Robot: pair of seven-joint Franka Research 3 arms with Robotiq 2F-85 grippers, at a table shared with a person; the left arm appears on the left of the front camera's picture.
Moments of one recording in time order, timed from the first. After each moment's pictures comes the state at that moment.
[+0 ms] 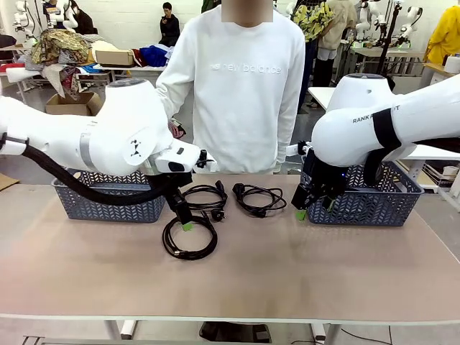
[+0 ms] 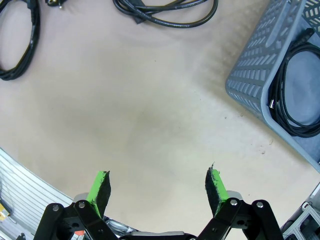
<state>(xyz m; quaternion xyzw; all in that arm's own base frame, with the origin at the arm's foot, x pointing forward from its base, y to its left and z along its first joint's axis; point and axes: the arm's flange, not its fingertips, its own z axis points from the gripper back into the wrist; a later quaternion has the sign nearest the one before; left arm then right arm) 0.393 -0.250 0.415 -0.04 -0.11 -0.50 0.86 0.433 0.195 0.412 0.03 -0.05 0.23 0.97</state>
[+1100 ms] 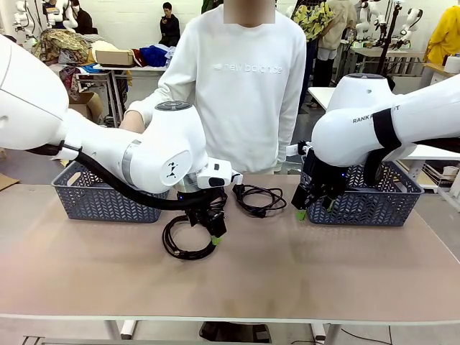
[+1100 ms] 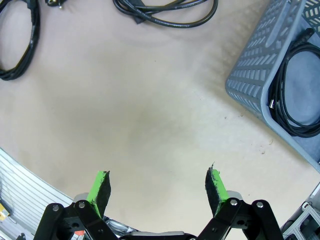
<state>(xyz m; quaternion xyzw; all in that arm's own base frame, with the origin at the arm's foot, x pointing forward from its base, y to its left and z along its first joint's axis) 0.396 -0.312 0.376 -0.04 -0.08 -0.42 0.90 0.433 0.195 0.412 0.03 -0.05 0.23 0.97</state>
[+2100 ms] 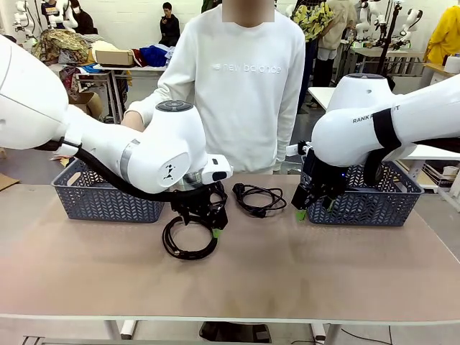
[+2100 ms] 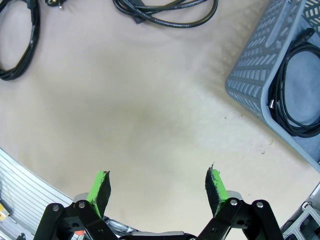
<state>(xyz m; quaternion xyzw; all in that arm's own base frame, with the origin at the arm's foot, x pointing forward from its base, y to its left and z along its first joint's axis) 0.401 -0.308 0.376 -0.03 -0.10 -0.26 0.96 0.433 0.195 0.412 0.03 -0.05 0.23 0.97</state>
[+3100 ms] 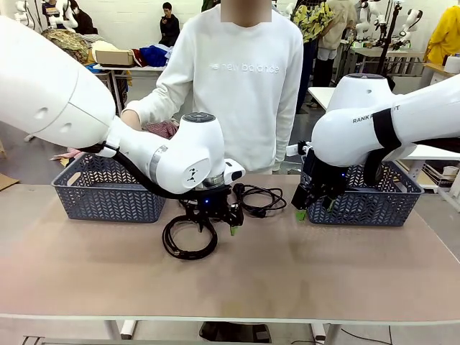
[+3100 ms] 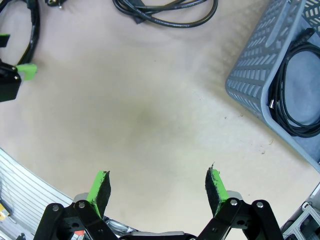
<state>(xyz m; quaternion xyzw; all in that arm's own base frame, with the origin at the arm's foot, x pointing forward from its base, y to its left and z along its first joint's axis) 0.448 -0.346 0.336 -0.05 -0.06 -0.12 0.99 0.433 0.195 0.412 0.03 -0.05 0.23 0.97</state>
